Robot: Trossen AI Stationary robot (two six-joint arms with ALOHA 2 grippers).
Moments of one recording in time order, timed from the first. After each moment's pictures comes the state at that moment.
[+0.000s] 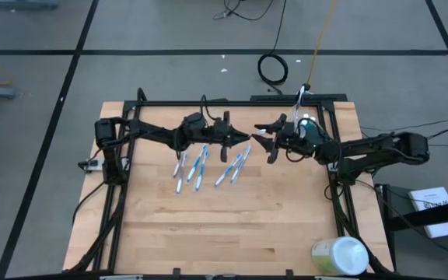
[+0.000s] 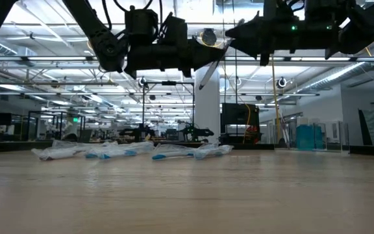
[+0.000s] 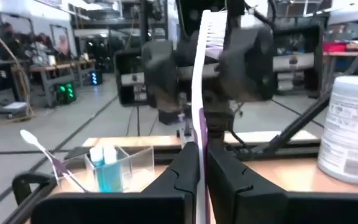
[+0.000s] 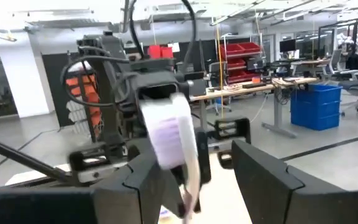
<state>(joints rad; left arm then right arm) 0.30 1.87 0.96 1.01 0.39 0.02 -0.21 1.20 0.42 0.95 0.08 0.11</state>
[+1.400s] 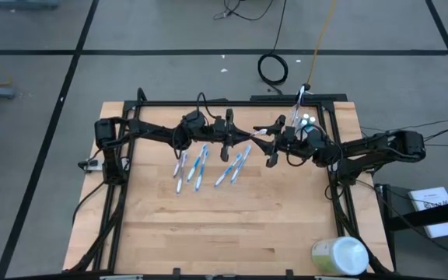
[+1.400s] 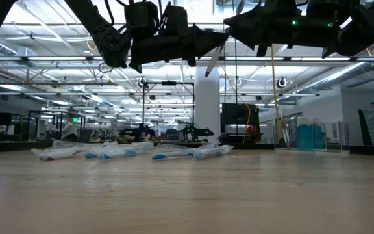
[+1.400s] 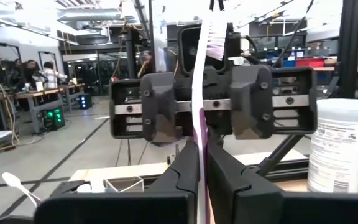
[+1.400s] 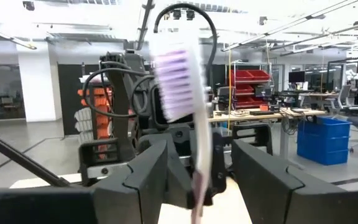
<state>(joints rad) 0.29 1.87 1.01 1.05 0.44 0.02 -0.15 1.25 0.42 1.11 0.08 0.02</state>
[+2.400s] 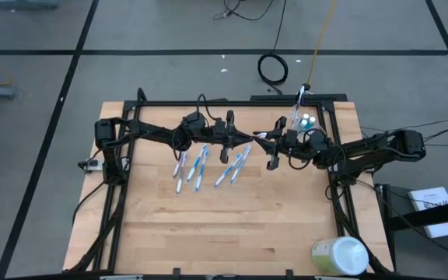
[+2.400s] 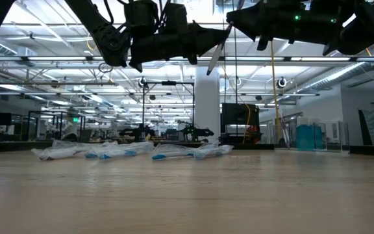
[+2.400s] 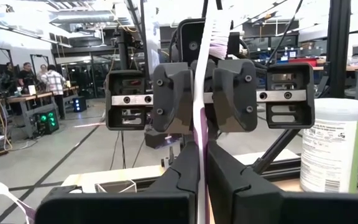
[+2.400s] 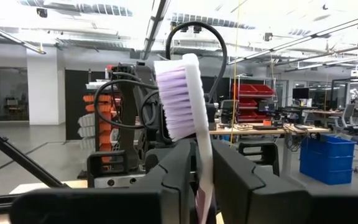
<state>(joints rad) 0.28 1.87 1.01 1.05 0.45 0.03 -0.10 1.25 0.42 1.16 0.08 -0.05</state>
